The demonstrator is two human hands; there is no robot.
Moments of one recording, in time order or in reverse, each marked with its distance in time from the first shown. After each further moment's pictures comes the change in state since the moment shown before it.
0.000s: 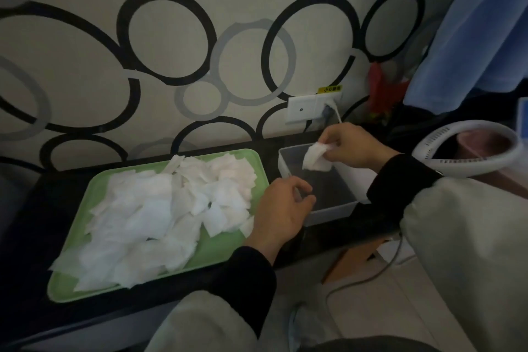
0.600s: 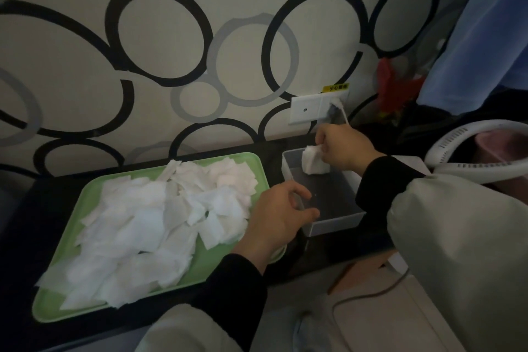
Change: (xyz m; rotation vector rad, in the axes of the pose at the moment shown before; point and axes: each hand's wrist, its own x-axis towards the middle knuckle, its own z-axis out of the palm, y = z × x) left_hand 0.014 -0.006 -0.007 -0.020 -0.092 -0.061; right_hand 0.044 0.006 0.027 -0.351 0.021 0.078
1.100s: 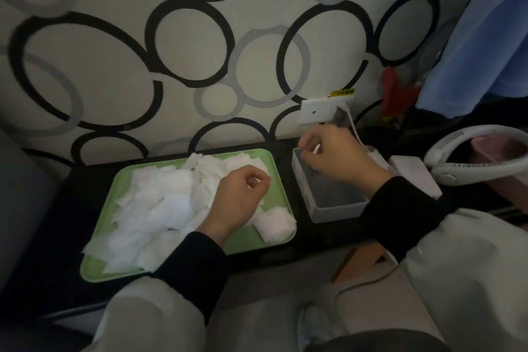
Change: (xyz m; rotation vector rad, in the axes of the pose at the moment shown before) left_hand -0.030 -0.022 -0.077 0.007 0.237 -0.040; right_hand -0.088 -0.066 -0.037 0.428 0.112 -0.143
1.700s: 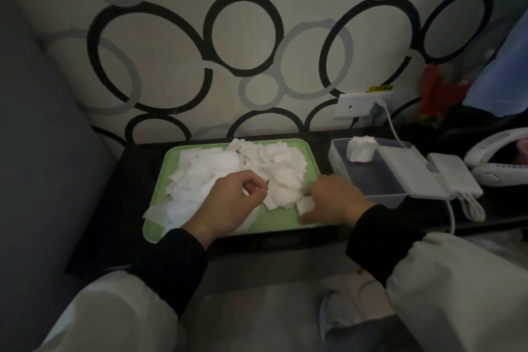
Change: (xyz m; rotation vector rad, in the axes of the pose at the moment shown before) left_hand -0.058 -0.038 -0.086 0.074 -0.099 0.006; right_hand -0.044 -0.037 0.091 -0.574 -0.492 -0.034
